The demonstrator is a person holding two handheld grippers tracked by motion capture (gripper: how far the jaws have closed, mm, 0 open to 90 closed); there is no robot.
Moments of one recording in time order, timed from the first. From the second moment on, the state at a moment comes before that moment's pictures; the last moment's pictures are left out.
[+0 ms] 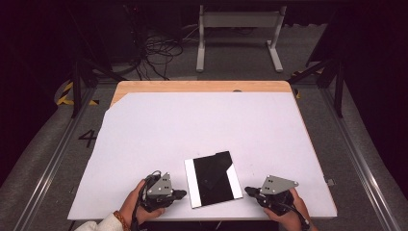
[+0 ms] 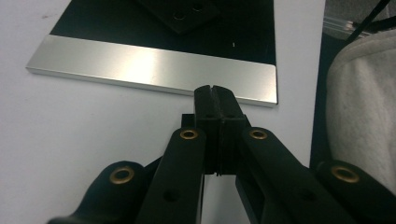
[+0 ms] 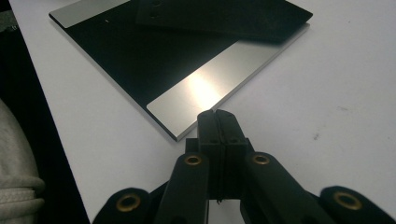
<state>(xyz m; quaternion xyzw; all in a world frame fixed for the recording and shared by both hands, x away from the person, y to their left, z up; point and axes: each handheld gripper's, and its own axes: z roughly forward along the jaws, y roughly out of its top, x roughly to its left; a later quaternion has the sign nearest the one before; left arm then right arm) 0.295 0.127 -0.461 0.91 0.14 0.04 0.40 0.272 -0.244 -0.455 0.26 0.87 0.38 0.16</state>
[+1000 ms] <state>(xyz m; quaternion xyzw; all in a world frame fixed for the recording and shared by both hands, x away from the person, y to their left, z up) 0.357 0.111 -0.465 0.89 0.22 0.09 0.38 0.275 -0.241 -0.460 0.25 0.88 0.39 0.11</state>
